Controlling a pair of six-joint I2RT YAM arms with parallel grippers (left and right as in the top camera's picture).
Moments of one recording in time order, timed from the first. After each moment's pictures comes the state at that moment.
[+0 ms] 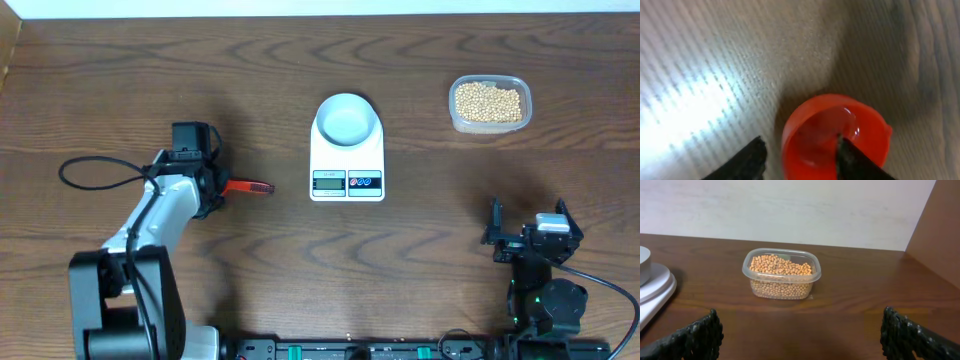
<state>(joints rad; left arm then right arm) 0.05 1.62 0.87 -0.51 -0.17 -1.02 -0.06 0.01 0.01 -0.07 0.04 -0.08</state>
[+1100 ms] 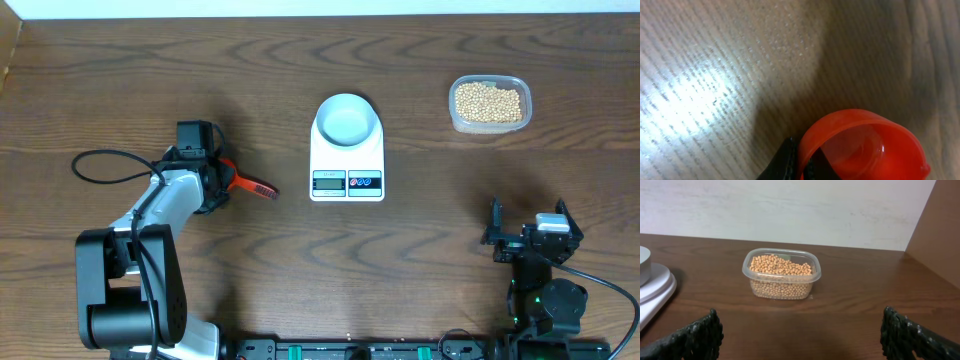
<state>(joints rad) 0.05 1.70 0.87 -0.41 -0.10 -0.98 -0.06 0.01 0.01 -0.07 0.04 -0.08</state>
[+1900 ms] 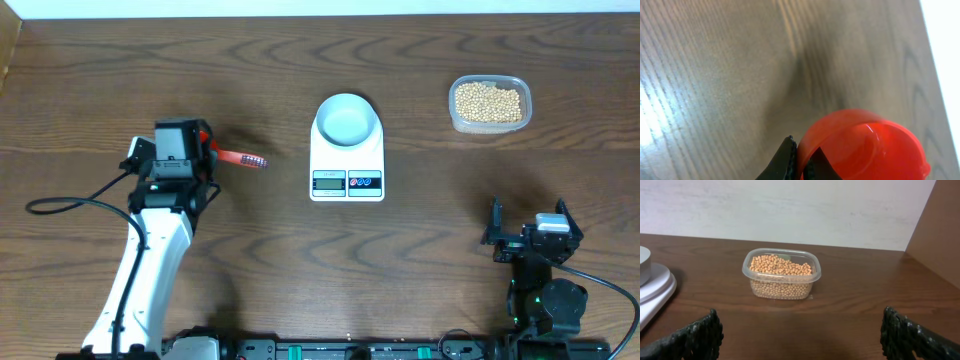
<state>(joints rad) 0.01 1.31 0.87 -0.50 -0.22 -1.17 -0.06 0.01 0.01 -0.07 0.04 -0.08</state>
